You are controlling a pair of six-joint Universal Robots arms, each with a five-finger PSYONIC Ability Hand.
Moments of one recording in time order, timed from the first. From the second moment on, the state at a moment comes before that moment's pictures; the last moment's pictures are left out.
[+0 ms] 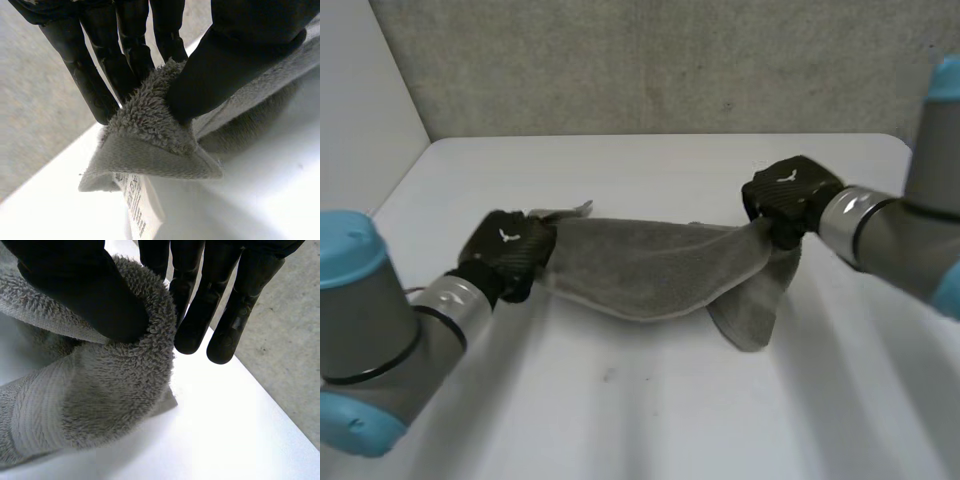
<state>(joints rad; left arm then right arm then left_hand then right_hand) 4.33 -1.84 -1.78 3.40 -1.41 3.53 1.94 -1.11 1.16 0.34 1.33 2.59 1.16 1.21 1.21 1.22 1.01 1.39 1.21 1.21 1.22 1.04</state>
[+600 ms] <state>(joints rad) 4.35 -2.06 -1.06 3.27 -1.40 3.41 1.91 -0.95 0.60 0.20 1.35 2.59 1.16 1.21 1.21 1.22 1.02 1.39 1.21 1.21 1.22 1.04</state>
